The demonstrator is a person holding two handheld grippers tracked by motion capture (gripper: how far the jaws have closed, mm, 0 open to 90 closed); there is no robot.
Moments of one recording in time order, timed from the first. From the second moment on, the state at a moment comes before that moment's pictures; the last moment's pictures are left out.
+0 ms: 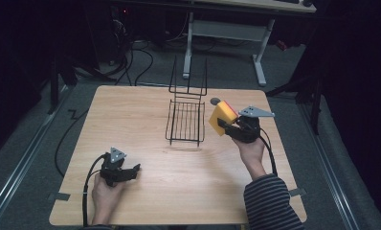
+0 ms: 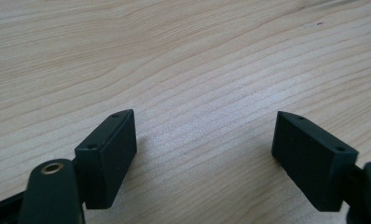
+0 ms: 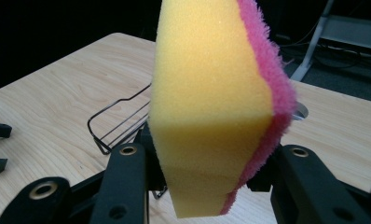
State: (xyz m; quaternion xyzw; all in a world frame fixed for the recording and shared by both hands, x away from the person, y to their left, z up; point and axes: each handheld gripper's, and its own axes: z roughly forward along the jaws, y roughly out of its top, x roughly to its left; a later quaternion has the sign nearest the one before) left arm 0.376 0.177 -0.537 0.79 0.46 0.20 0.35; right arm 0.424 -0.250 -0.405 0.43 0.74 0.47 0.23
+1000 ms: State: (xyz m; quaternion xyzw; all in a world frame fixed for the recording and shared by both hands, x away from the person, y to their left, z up) left arm 0.376 0.177 -0.537 0.79 0.46 0.20 0.35; right arm 0.449 -0.214 -0.409 0.42 0.75 0.47 0.22
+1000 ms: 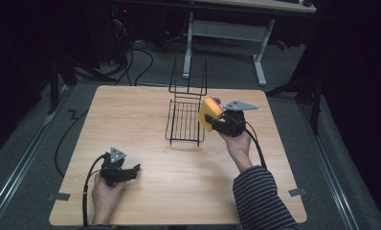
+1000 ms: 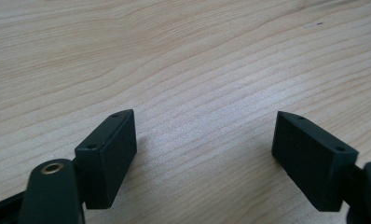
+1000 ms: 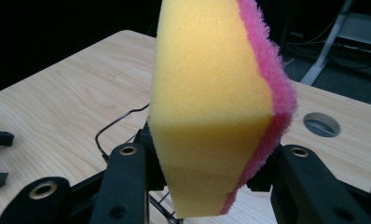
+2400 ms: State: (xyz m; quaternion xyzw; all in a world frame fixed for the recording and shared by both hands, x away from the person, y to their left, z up) left arm 0.376 0.177 -0.537 0.79 0.46 0.20 0.35; right arm 0.479 -0.155 -0.450 0.41 0.79 0.42 0.18
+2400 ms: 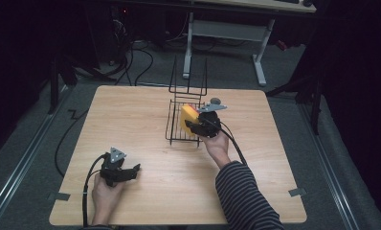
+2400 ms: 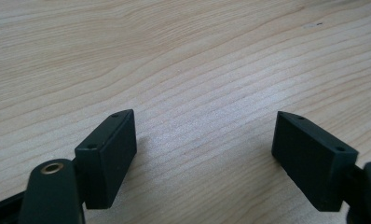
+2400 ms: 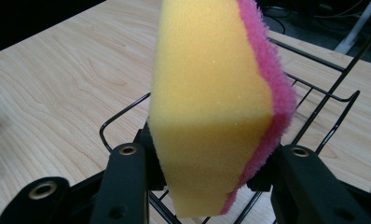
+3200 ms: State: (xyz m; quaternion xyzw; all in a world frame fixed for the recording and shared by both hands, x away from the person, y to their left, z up) left arm 0.376 0.177 -0.537 0.79 0.46 0.20 0.35; right arm 0.486 -0.147 -0.466 0.41 0.80 0.40 0.18
